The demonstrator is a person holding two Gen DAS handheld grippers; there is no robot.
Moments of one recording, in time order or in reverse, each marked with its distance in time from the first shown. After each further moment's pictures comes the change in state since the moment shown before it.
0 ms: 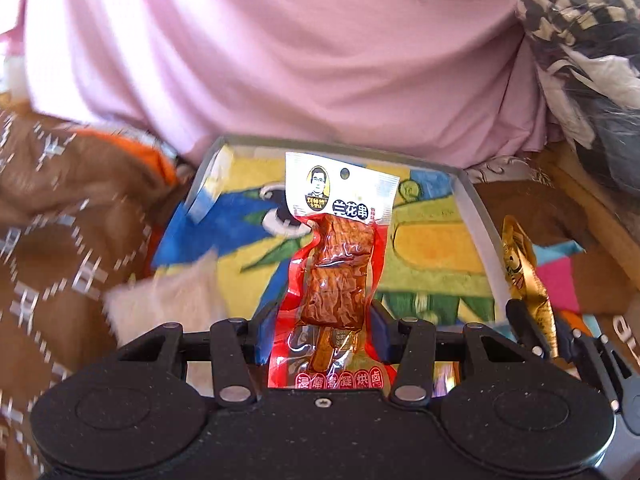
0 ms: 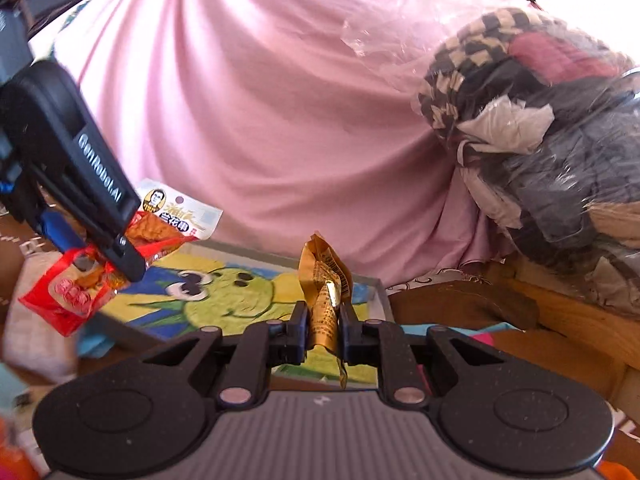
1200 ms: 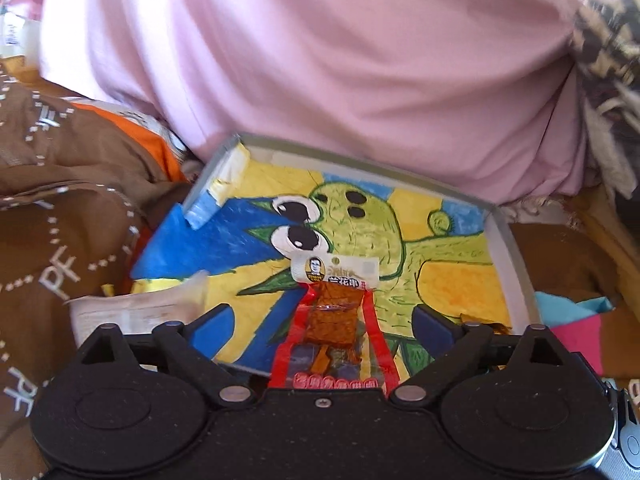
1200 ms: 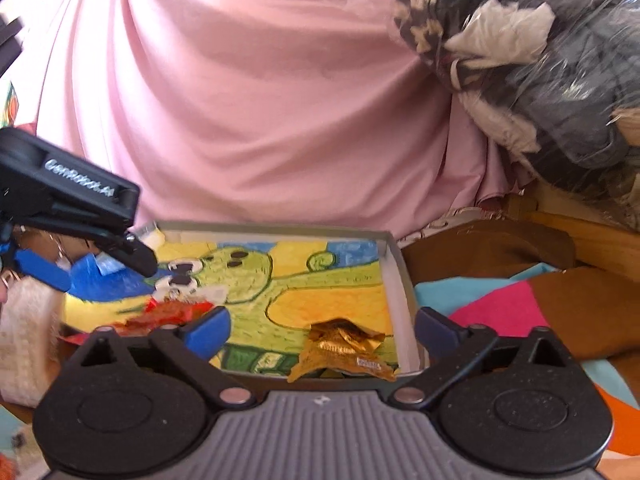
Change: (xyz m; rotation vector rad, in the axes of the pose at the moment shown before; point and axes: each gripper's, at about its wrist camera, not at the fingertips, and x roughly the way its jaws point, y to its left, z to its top) left arm 0.036 0.014 -0.001 -0.142 -0.067 0.028; right arm 0.034 -0.020 -0.007 0.175 0.122 0.057
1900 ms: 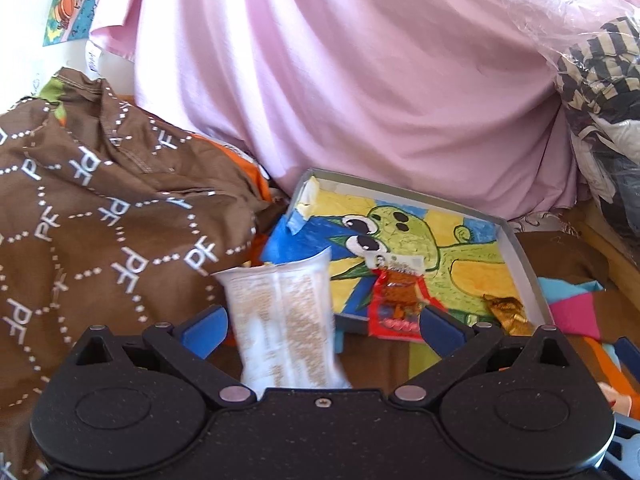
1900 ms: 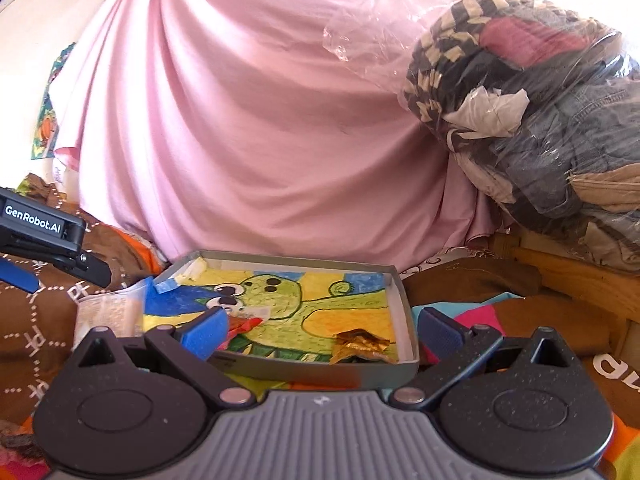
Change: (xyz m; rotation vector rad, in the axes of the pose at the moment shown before) left arm -0.105 0.059 -0.045 0.032 -0.126 0.060; right arm -0.098 0.027 0.008 -0.036 -0.075 0.020
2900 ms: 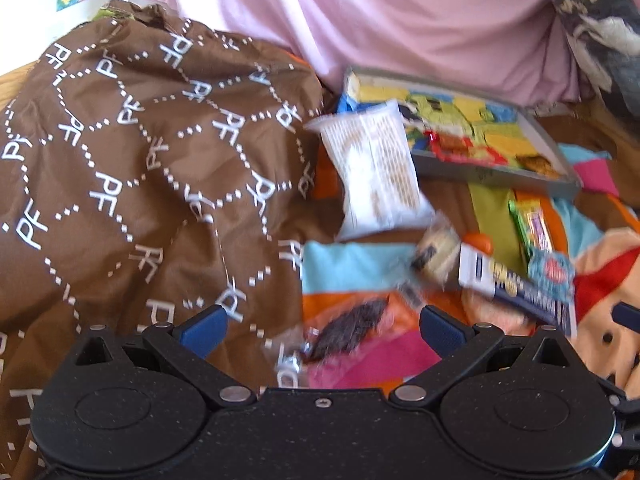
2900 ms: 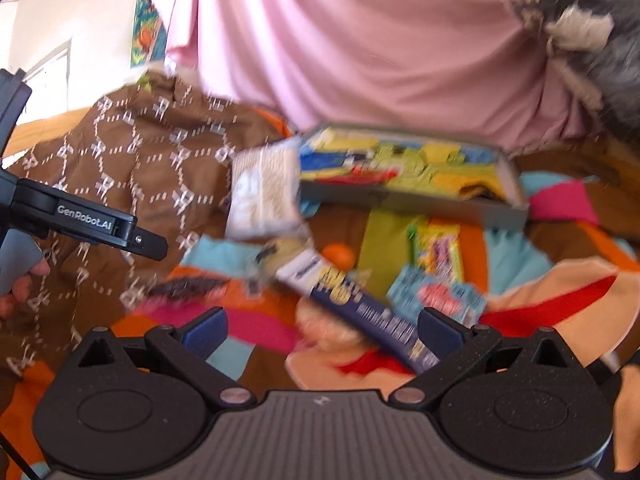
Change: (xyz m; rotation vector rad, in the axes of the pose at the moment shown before) left arm -0.050 0.072 -0.092 0.125 0.203 0.034; right arm -0.072 0.061 -0.051 -0.048 0.375 0.294
